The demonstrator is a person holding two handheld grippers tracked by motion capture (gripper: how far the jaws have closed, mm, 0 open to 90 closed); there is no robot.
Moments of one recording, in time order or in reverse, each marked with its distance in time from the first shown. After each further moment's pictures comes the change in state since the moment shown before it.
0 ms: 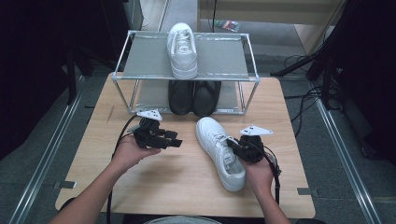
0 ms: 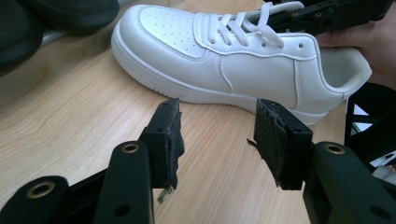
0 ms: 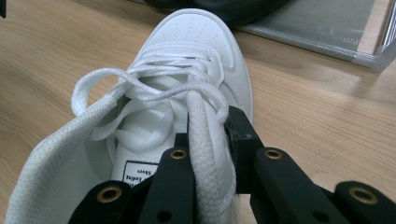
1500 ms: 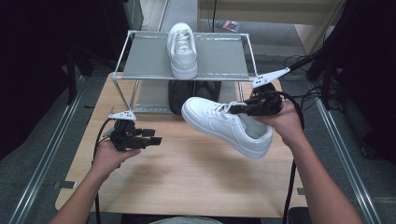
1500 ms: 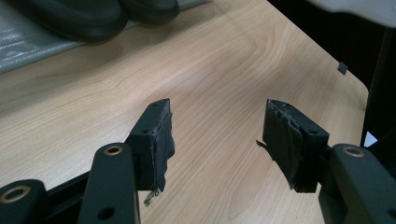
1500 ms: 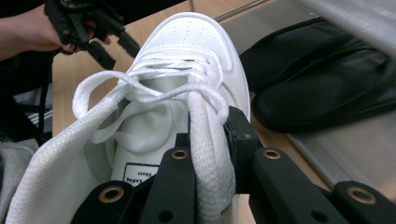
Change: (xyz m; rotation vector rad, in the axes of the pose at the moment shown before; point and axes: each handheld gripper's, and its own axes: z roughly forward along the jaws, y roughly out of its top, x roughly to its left) left arm 0.015 -0.033 -0.050 -0.091 0.112 -0.102; right arm -0.045 0.144 -0.051 0.063 0.451 -0.313
